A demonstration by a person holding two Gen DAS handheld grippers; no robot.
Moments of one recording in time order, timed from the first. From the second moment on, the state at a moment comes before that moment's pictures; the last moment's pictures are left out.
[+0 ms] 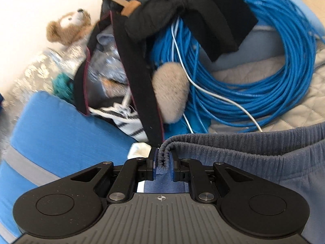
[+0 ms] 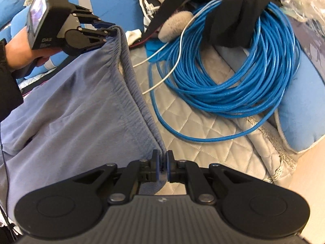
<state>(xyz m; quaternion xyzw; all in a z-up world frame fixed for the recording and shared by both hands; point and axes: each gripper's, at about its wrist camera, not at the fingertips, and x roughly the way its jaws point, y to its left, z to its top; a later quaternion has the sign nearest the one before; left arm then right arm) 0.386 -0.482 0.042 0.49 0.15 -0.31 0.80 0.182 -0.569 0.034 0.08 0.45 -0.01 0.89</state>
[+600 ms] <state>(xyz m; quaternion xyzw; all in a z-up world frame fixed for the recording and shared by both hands) 0.357 -0.394 0.116 0.25 0.24 -0.38 0.86 0.182 -0.567 0.039 0.07 0.41 0.01 0.91</state>
